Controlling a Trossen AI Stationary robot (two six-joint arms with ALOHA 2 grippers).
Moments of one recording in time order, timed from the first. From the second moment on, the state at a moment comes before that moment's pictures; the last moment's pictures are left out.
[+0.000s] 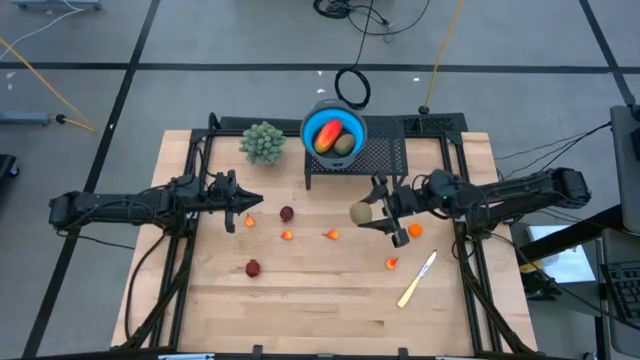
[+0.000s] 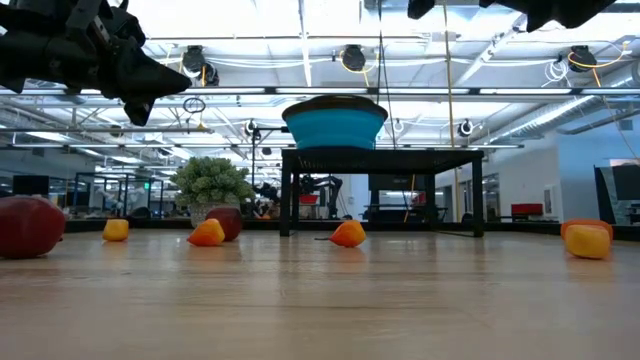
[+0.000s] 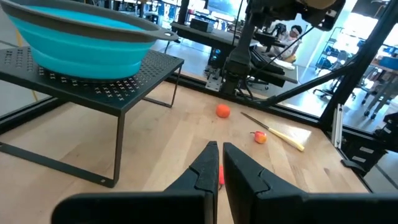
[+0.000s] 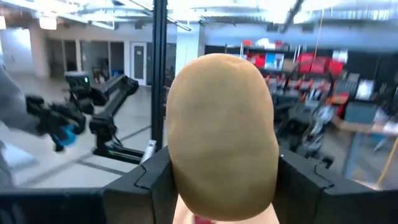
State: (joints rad) left arm 0.14 0.49 0.19 0.21 0.06 -0.25; right arm 0.02 1.12 0.65 0.67 -0.29 -0.02
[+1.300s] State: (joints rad) left arm 0.14 0.49 0.19 0.21 0.05 -0.34; right arm 0.02 1.12 0.65 0.93 -0.19 0.36
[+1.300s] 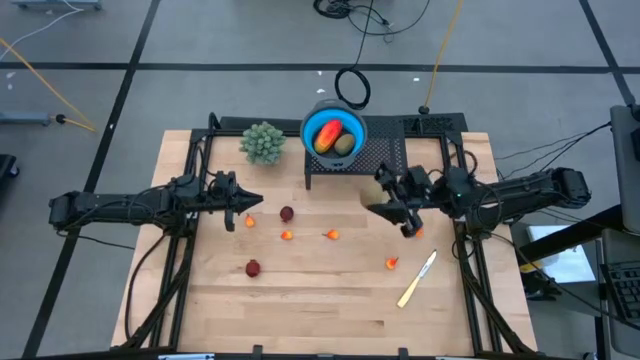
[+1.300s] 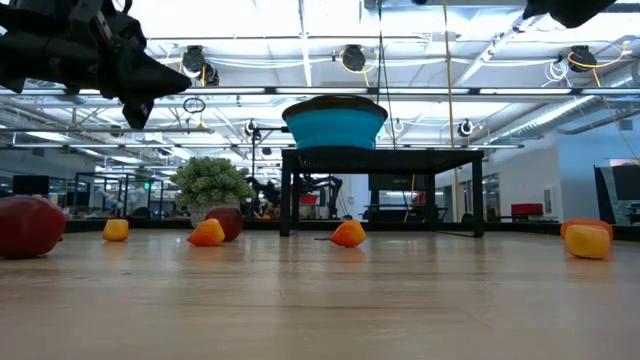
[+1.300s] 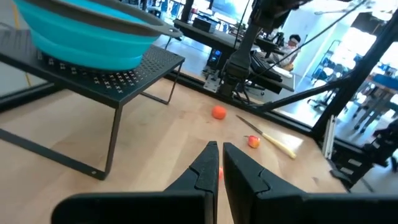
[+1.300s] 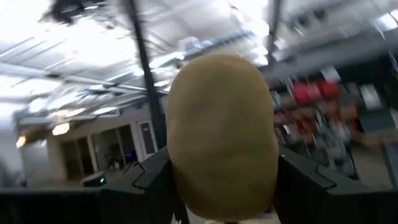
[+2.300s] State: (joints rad) left arm -0.14 0.79 0.43 0.42 -0.22 -0.38; right arm 0.05 1.12 0.65 0.11 0.06 0.22
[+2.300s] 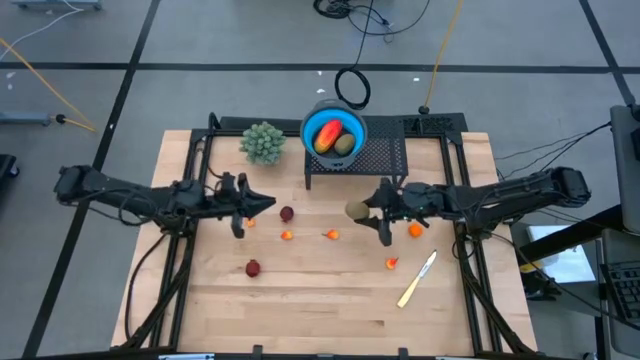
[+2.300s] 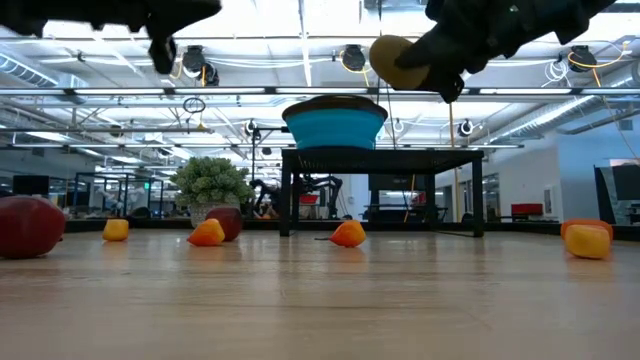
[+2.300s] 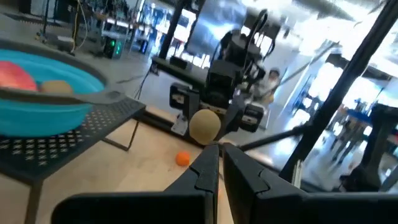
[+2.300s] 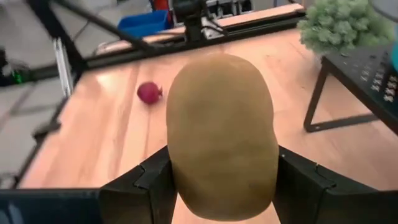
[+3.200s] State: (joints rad) left arm -0.21 1.49 1.21 -0.08 -0.25 -0.67; right arm 0.22 1.12 0.65 -0.01 0.35 -0.09
